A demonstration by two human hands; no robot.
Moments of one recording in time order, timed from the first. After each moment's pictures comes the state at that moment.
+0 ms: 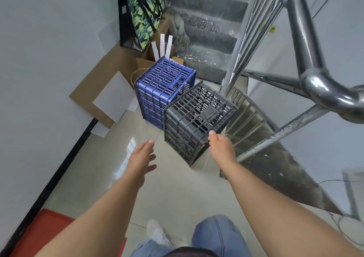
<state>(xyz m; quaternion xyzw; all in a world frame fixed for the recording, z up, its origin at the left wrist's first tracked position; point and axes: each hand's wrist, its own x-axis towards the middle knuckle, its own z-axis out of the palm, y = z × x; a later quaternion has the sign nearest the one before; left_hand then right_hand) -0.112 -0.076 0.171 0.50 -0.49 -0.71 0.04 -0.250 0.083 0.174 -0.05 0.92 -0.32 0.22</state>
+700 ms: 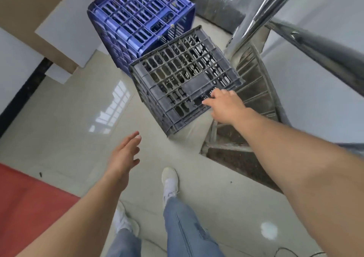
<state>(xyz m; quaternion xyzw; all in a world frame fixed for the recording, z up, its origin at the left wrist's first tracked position) -0.237 -0.020 0.008 0.59 -0.43 -0.68 0.00 -0.511 0.090 0.029 -0.48 0.81 0.22 0.25</state>
